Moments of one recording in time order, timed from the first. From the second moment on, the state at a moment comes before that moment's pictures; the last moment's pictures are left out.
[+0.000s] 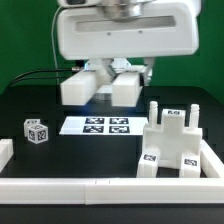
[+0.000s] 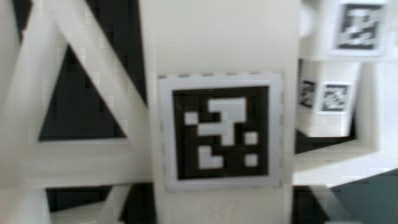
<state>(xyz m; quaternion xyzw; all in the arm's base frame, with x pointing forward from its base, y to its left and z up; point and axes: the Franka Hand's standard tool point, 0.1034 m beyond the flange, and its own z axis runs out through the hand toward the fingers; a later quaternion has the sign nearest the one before) 0.554 0.008 0.138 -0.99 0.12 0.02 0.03</state>
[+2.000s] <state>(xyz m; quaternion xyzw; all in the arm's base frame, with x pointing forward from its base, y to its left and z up) 0.549 0.118 0.127 -0.99 0.14 -0.01 0.01</state>
